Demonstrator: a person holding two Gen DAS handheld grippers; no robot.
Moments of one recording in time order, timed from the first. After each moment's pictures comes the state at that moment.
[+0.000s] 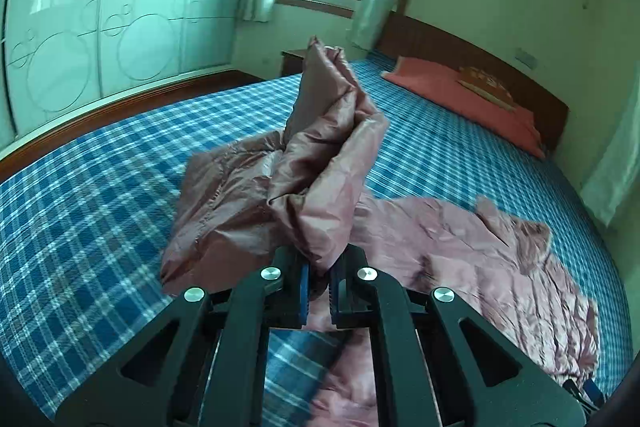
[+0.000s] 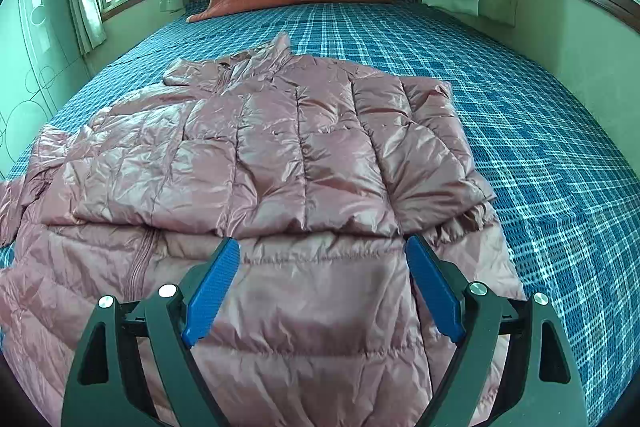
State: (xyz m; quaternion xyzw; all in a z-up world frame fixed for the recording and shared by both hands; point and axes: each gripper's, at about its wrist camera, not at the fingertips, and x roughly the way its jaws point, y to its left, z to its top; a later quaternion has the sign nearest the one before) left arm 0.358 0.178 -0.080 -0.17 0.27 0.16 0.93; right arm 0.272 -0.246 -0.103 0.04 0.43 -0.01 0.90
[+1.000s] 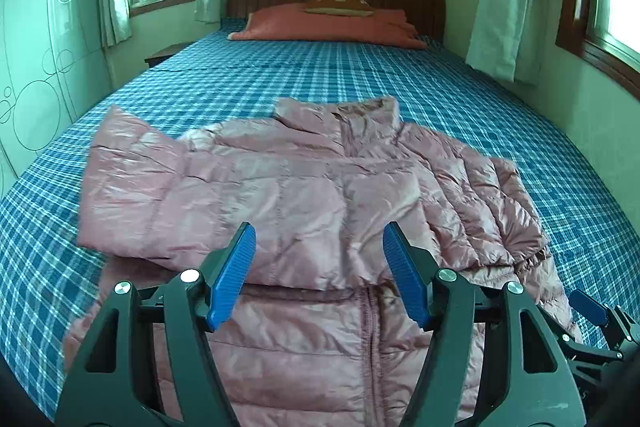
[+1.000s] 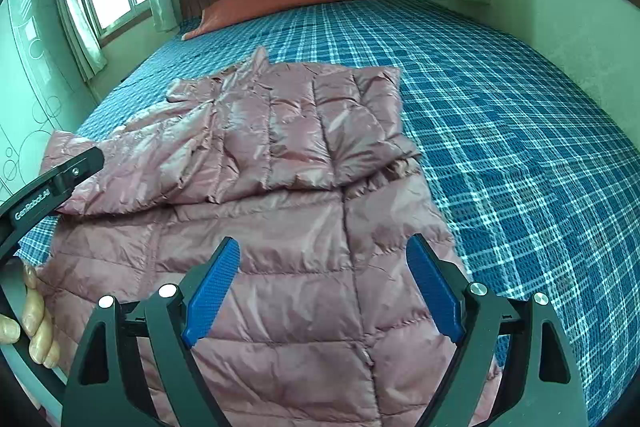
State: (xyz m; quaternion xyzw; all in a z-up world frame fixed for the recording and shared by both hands) left arm 0.345 -0.022 -0.095 -0.03 0.33 0.00 0.94; right arm 0.235 -0.275 -0.079 0.11 0.42 -0.01 0.90
